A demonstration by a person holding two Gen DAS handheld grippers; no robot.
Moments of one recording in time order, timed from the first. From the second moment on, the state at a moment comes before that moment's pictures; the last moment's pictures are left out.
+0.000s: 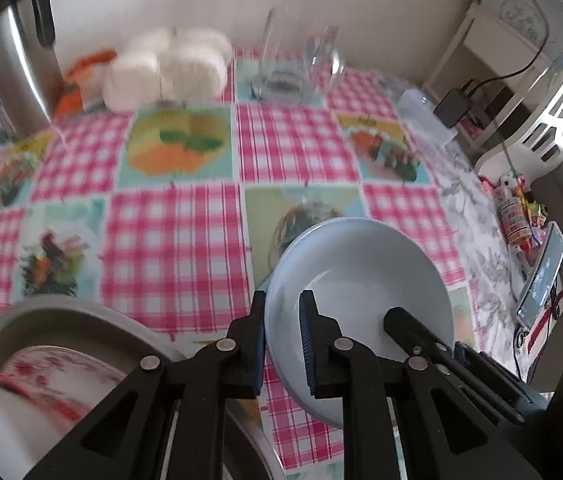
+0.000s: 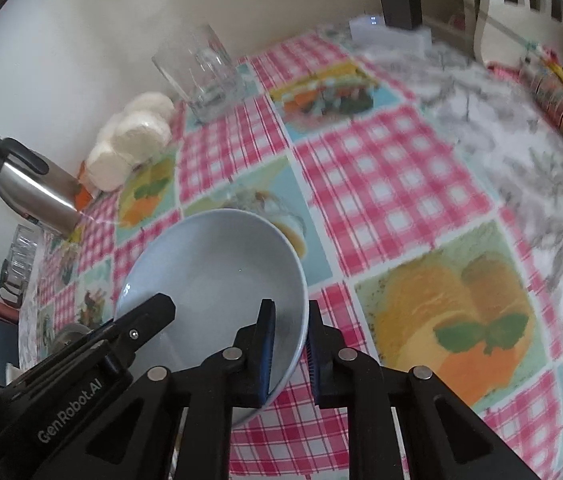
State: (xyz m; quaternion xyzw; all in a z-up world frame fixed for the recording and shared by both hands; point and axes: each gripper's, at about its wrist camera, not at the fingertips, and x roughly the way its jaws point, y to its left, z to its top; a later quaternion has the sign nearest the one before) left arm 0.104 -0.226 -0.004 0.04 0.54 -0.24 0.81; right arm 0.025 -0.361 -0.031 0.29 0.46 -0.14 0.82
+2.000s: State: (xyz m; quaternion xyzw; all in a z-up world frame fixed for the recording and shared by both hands) left arm 0.069 0.000 0.076 -0.09 0.53 -0.15 0.83; right arm 0.010 -0.167 0.064 0.13 0.46 -0.06 0.88
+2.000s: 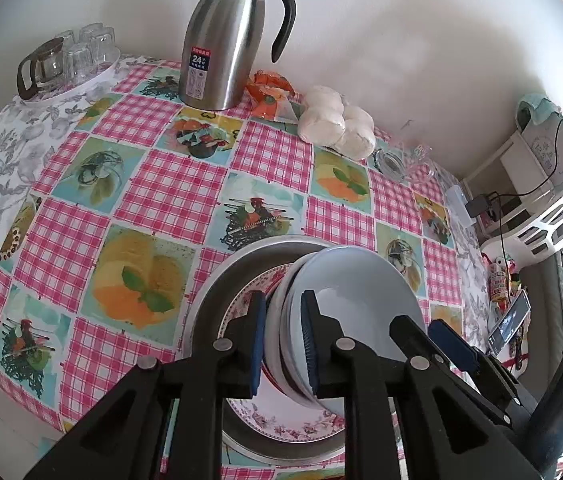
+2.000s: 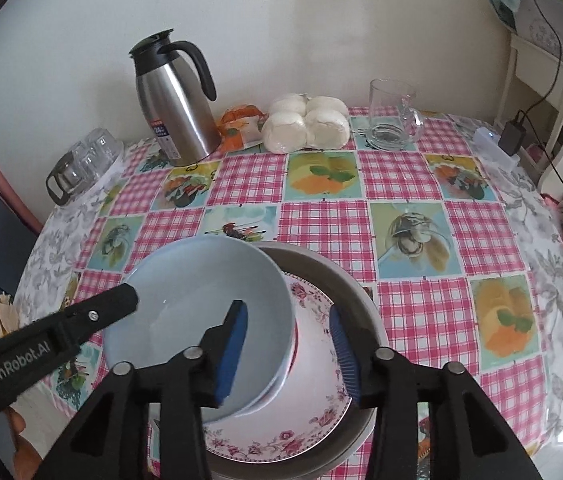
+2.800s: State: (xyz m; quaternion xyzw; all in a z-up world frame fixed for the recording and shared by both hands) left arm 0.005 0.050 0.062 -0.06 0.45 -0.08 0.89; right arm -0.066 -0.161 0.061 0.14 0.41 -0.05 0.90
